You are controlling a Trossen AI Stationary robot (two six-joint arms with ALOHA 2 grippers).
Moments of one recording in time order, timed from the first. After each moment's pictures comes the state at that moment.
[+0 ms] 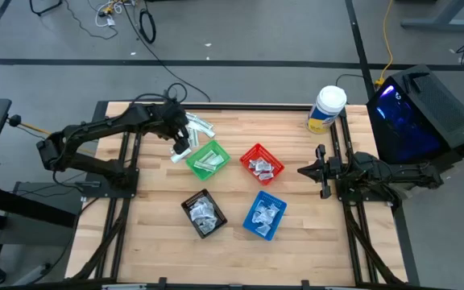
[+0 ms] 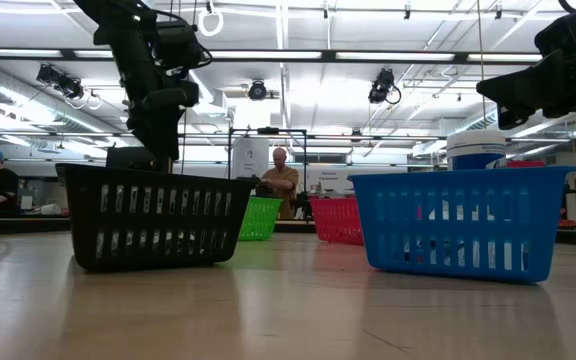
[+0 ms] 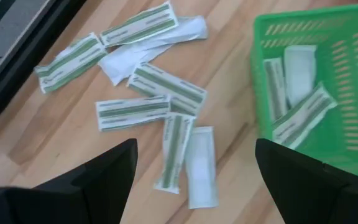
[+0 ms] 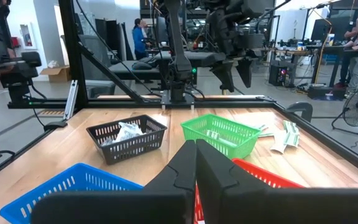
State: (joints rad) left arm 0.55 1.27 0.93 -0.77 -0.08 -0.05; right arm 0.03 0.01 0.02 0.01 0.01 -0.01
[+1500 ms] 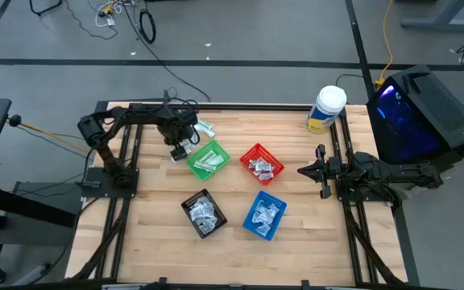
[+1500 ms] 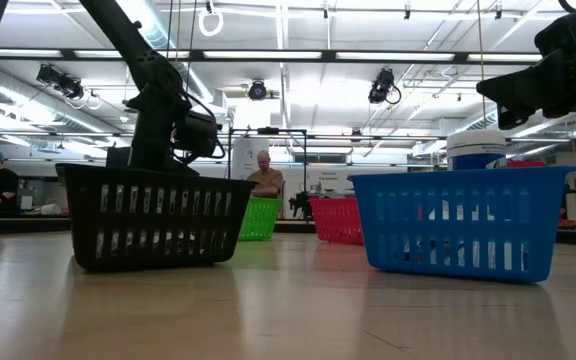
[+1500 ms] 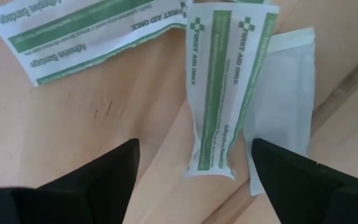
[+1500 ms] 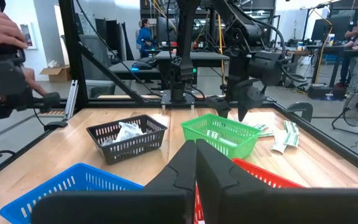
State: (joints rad) left arm 0.65 1.73 0.93 -0.80 -0.09 0.20; right arm 0.03 0.01 0.02 0.01 0.01 -0.01
